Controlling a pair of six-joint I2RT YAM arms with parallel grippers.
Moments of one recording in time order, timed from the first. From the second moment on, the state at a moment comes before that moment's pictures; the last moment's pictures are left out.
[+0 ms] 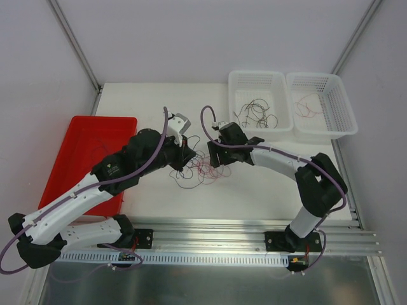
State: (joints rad) left arm -0.92 0.97 1.12 -0.52 -0.07 -0.25; right arm 0.72 1.65 1.08 -0.34 -0.04 0.30
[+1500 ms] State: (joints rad) left arm -0.58 1.13 1.81 -0.65 -0.96 0.18; right arm -0.08 1.11 0.86 -0.73 -0.08 0.38
